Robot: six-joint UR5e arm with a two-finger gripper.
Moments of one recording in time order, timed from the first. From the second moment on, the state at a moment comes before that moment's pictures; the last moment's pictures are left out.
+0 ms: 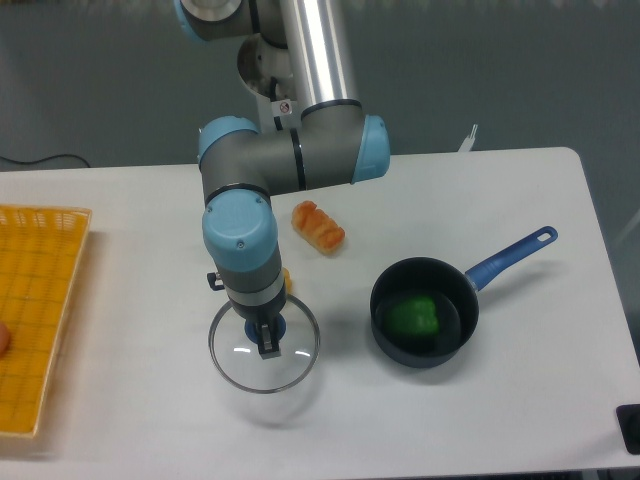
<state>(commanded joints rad) 2.24 -2.03 -1.47 -1.18 1.58 1.56</state>
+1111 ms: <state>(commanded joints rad) 2.29 -1.99 -1.45 -1.20 1.62 1.68</state>
